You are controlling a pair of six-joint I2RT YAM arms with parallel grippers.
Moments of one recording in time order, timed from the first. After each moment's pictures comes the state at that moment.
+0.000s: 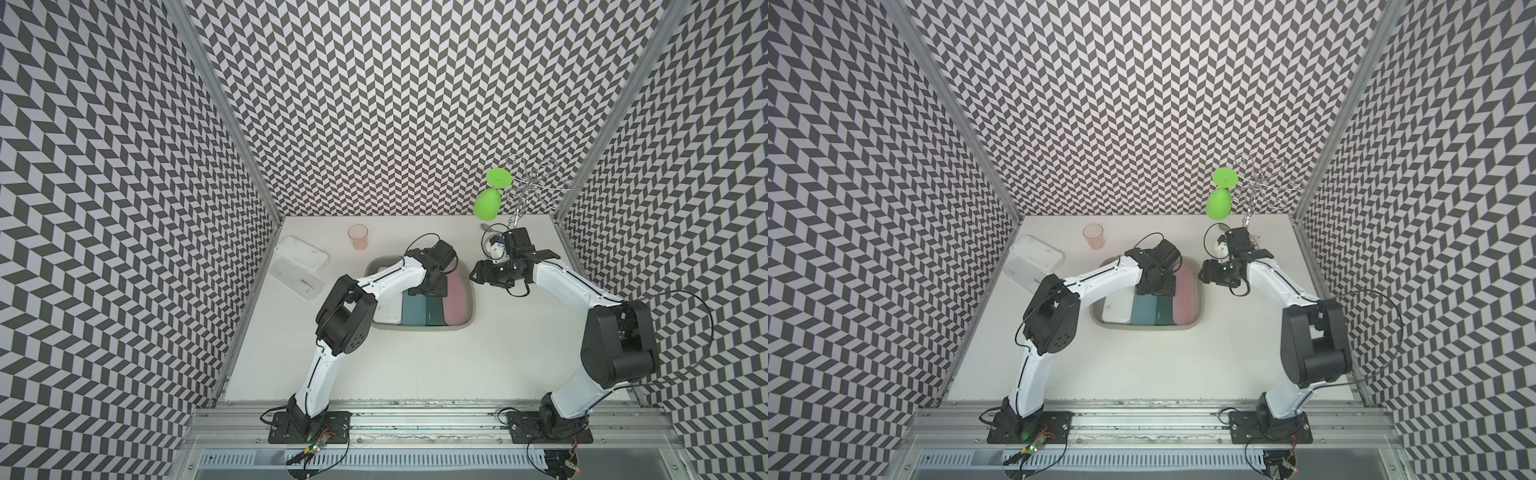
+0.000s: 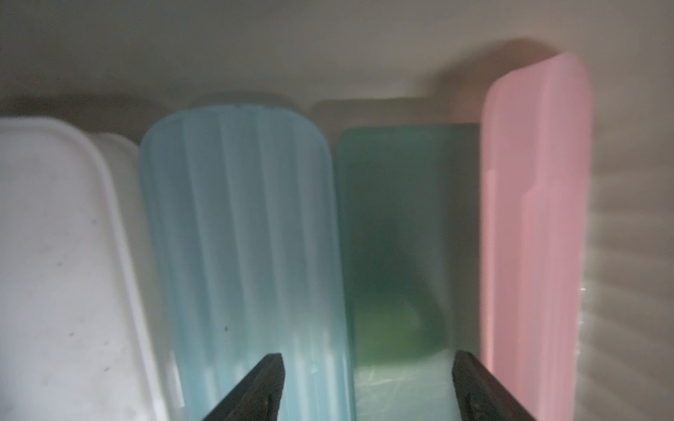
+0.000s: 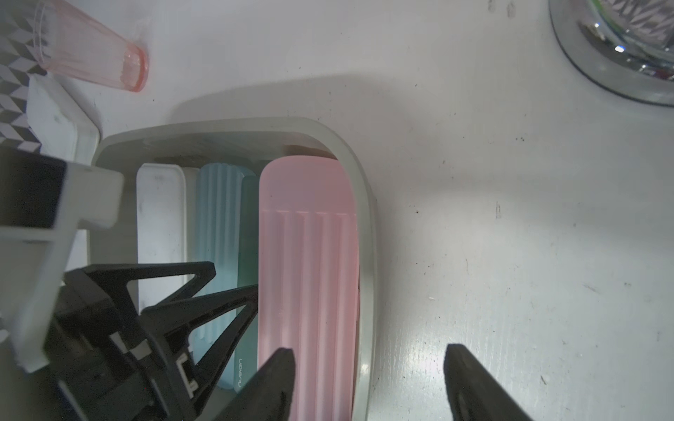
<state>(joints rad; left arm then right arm) -0.78 2.19 1.82 -0.86 -0.13 -0.64 0.20 1.66 1.20 -0.61 -0.33 0.29</state>
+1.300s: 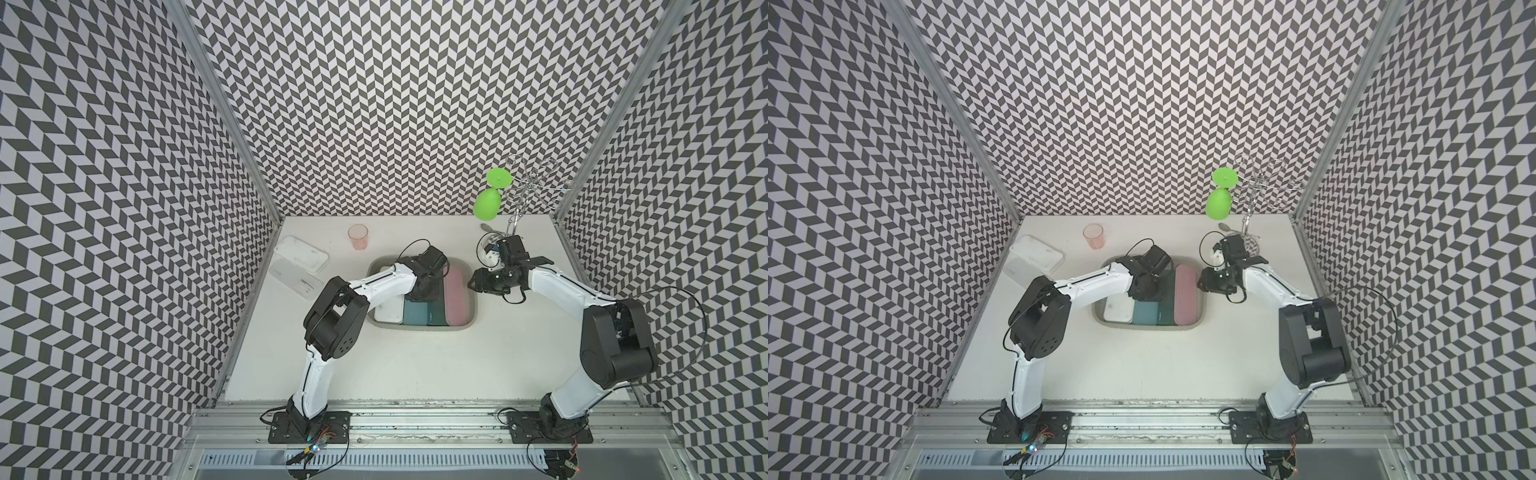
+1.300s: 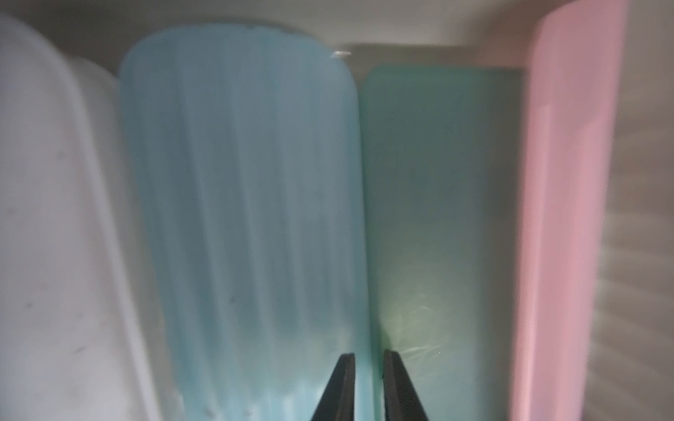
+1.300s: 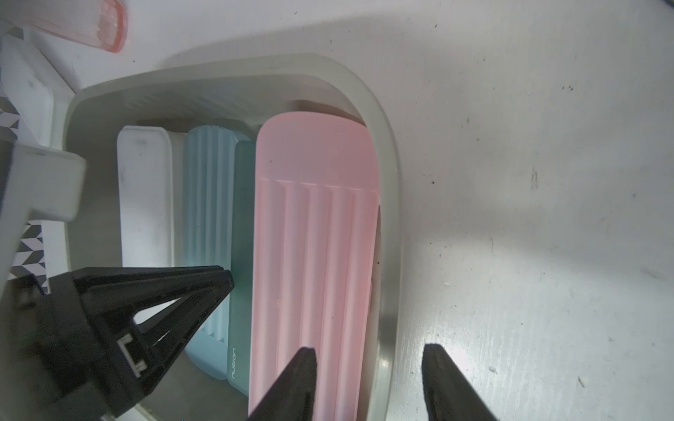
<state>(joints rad) -0.74 2.08 1.58 -0.69 -0.05 -0.63 0.22 1.66 1.13 -0.57 -0.34 0.29</state>
